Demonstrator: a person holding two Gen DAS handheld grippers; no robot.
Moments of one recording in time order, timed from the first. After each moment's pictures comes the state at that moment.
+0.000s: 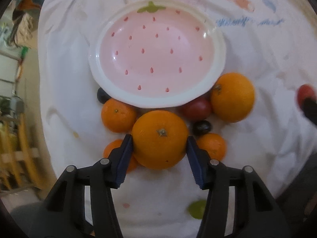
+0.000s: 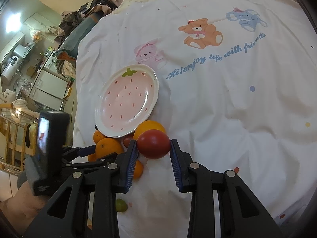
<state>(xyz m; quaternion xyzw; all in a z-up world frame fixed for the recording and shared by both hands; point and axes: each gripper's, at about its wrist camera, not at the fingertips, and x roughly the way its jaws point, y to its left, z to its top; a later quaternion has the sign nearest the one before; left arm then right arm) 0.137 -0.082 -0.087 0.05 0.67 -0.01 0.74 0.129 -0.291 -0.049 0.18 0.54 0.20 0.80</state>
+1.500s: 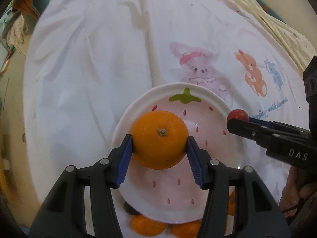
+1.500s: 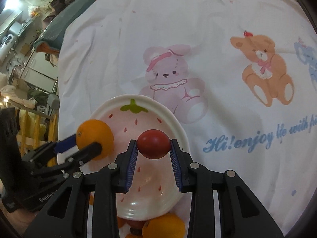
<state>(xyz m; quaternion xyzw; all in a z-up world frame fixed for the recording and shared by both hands) 0.262 -0.008 -0.092 -0.06 0.58 -0.05 0.81 0.302 -0.192 -0.100 0.11 0.60 0.22 0.76</state>
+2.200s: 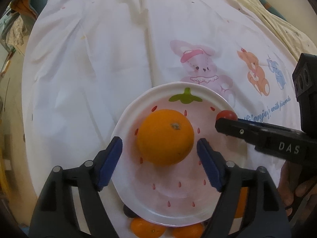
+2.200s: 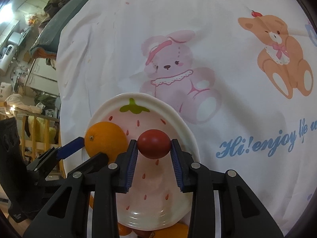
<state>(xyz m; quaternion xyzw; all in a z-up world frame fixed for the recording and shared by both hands) 0.264 -0.011 -0.094 -0.05 0.58 -0.05 0.81 0.310 -0.192 -0.119 0.16 0.62 0.23 0.74</state>
